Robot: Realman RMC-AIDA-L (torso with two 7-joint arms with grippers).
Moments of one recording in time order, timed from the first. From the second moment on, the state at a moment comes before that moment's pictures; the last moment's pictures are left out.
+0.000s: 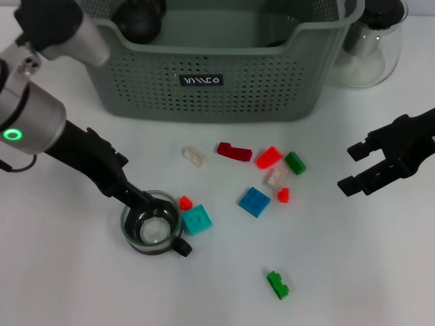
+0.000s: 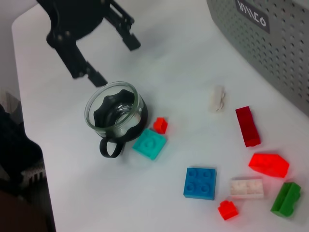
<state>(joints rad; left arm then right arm) -0.50 -2.18 1.18 1.48 2.63 1.77 -2.26 0.73 2.02 -0.86 -0.97 -2.47 -1.84 1.96</state>
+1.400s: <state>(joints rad) -0.51 -2.18 1.42 1.32 2.71 1.58 -2.34 0.74 2.03 -0.85 -0.97 -2.46 -1.83 1.98</state>
